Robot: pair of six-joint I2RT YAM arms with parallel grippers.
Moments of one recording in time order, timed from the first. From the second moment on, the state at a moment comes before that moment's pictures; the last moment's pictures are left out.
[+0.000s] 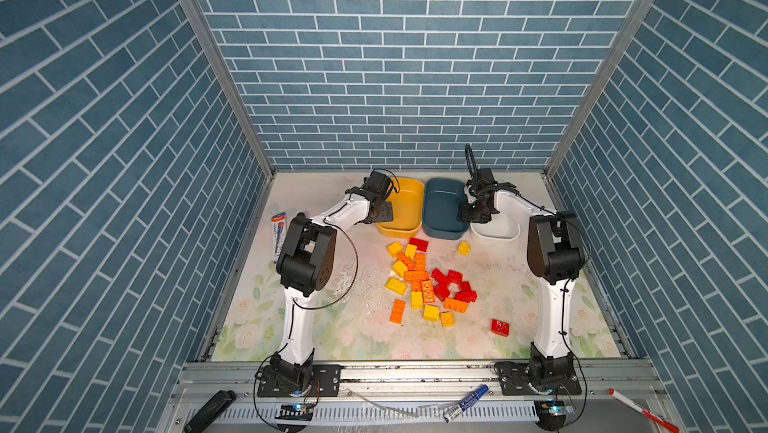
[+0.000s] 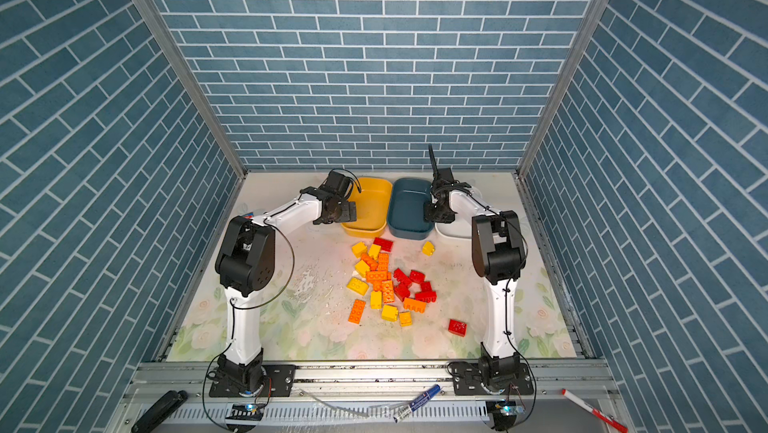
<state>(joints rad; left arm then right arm) -0.40 2.11 1.64 -0.63 -0.24 -0.46 0.30 2.17 1.69 -0.69 -0.14 0.19</state>
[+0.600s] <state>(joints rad) -0.35 1.99 1.46 -0.73 -0.35 -0.64 0.40 2.25 1.79 -0.78 0.01 0.14</state>
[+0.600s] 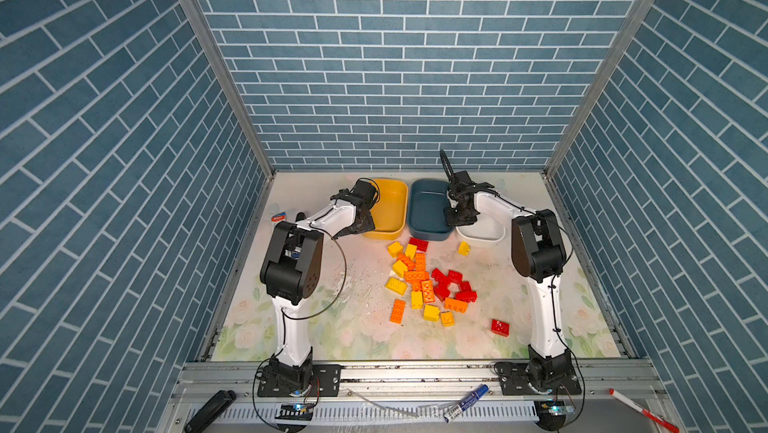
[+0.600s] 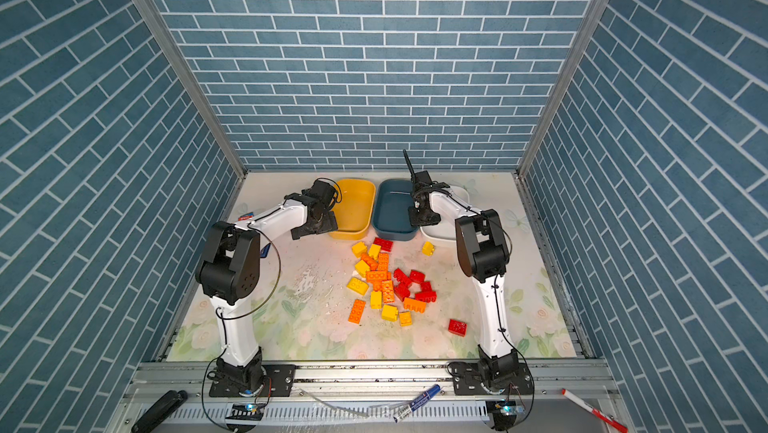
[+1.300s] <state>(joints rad) -0.41 1.97 1.45 -0.70 -0.19 -0.64 0.40 2.25 1.81 -0.79 -0.14 -0.05</state>
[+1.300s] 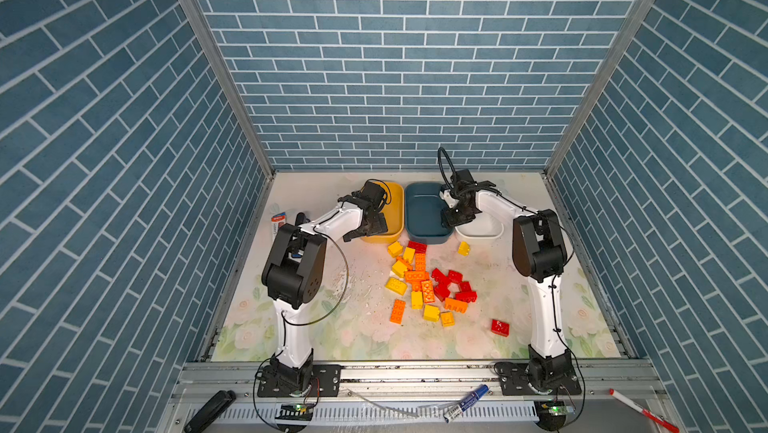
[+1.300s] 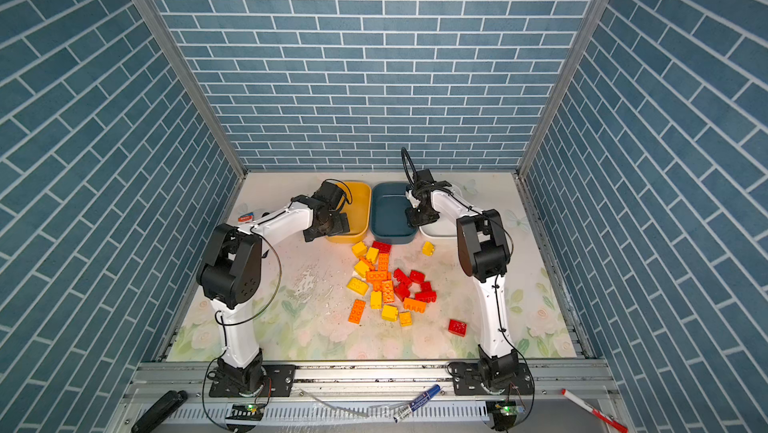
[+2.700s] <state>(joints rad) -0.41 1.66 1.26 -0.58 -0.07 -0.58 0.41 1.84 1.13 -0.47 -0.12 0.05</state>
